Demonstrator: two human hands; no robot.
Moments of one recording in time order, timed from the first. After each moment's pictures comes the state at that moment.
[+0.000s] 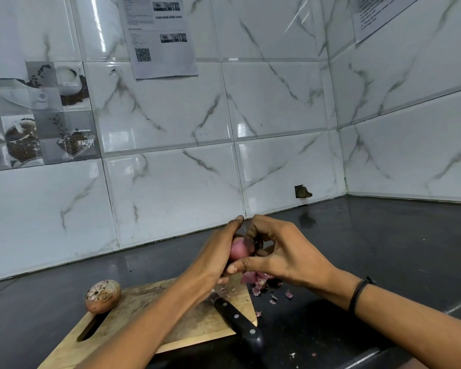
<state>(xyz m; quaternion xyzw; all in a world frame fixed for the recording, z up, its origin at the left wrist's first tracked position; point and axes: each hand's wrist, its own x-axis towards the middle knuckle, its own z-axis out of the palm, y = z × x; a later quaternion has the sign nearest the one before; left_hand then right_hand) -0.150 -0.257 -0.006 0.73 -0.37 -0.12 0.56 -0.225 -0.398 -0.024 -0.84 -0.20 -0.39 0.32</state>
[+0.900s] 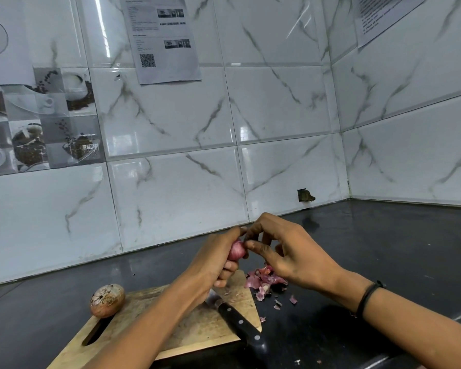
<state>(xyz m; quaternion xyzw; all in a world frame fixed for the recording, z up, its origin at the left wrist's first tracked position) -0.137 -0.255 -0.003 0.77 -0.32 -0.12 0.55 -0.217 -0.411 -0.026 -0.86 -0.17 -0.43 0.22</state>
